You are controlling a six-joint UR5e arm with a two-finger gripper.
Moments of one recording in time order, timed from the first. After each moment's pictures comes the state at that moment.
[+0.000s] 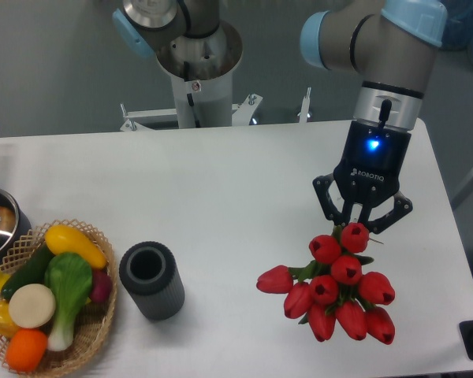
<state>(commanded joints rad) 2.72 -1.88 -1.46 -0.81 0.88 0.95</state>
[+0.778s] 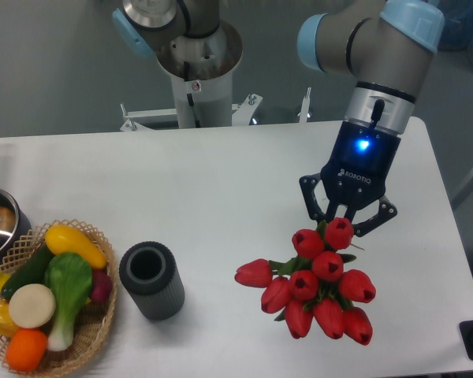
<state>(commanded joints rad) 2.70 -1.88 -1.48 -0.81 0.75 0.95</state>
